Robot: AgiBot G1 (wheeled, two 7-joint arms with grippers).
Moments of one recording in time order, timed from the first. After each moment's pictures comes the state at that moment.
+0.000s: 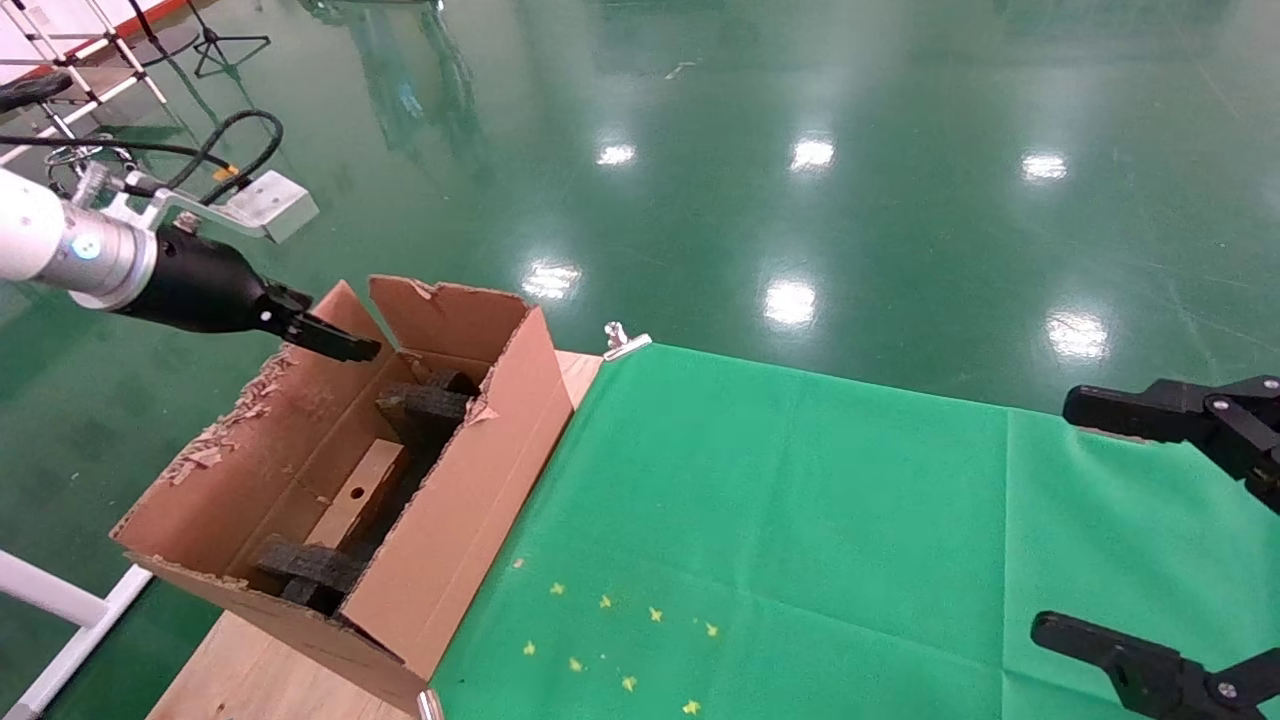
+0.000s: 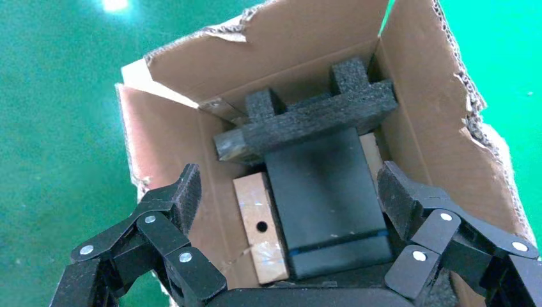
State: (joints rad) left arm -2.07 0.61 1.44 -0.60 1.49 1.15 -0.81; right arm 1.08 -0.59 -0.33 1.26 -0.69 -1.47 0.15
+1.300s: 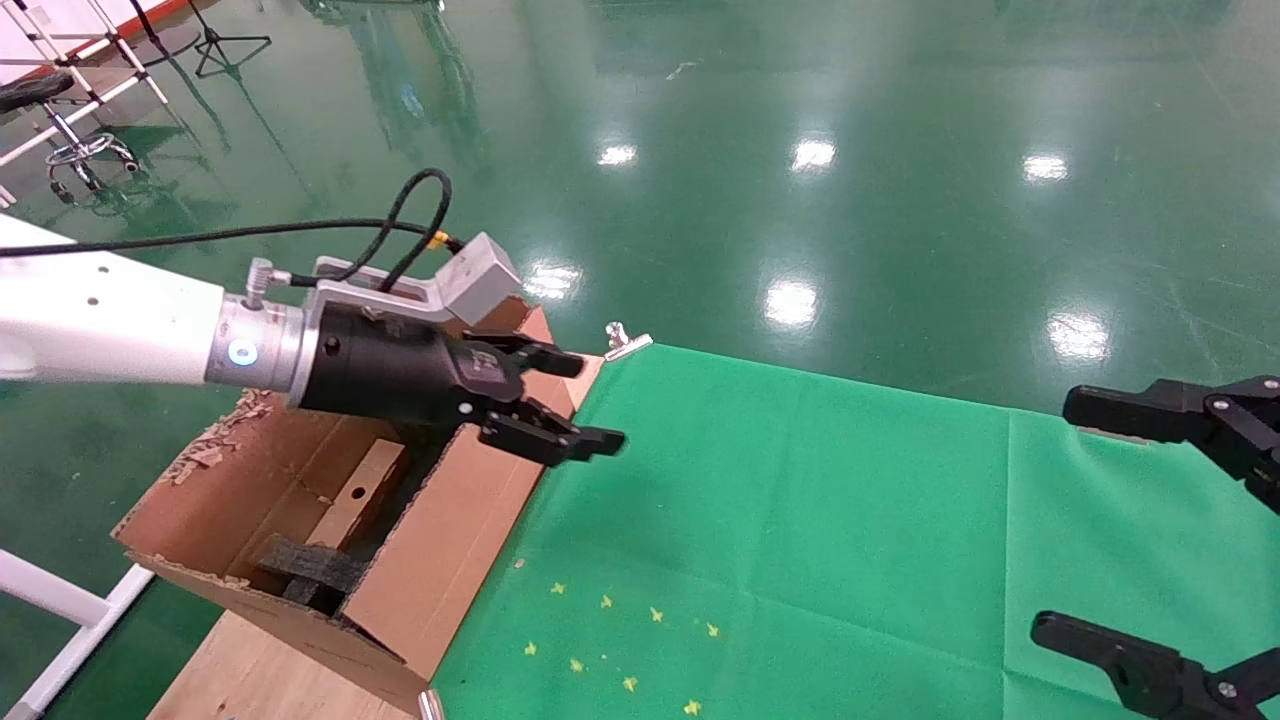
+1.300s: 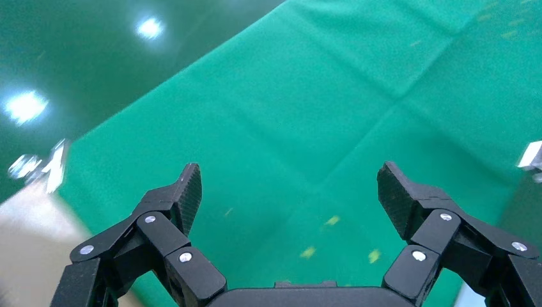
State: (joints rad) left arm -1.59 0.61 0.88 -0.94 1.13 1.32 -0.51; right arm 1.08 -0.59 -0.33 1.26 -0.69 -1.47 0.15
